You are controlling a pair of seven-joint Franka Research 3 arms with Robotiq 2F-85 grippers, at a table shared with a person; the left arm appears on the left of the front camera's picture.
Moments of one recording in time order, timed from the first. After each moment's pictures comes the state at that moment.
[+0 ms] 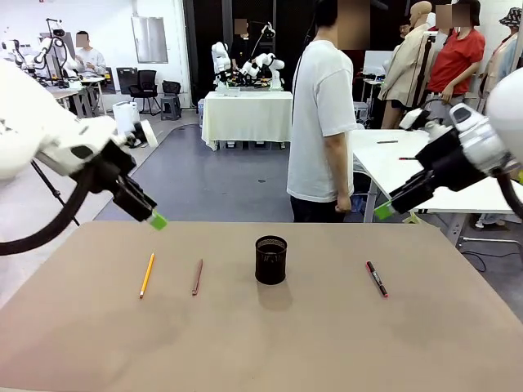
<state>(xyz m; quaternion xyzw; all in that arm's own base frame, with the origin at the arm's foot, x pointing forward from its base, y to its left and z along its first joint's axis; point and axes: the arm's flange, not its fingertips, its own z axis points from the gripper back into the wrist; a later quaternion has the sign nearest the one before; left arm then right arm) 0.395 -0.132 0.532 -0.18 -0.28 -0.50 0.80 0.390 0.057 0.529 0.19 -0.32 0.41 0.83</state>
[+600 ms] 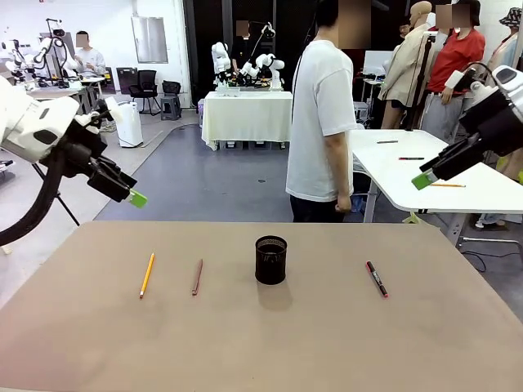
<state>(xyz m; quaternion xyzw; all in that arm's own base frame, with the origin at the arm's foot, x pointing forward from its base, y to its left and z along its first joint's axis) 0.399 -0.086 0.553 -0.17 -0.35 -0.48 0.79 0.397 0.004 0.588 0.21 -0.30 0.42 0.83</state>
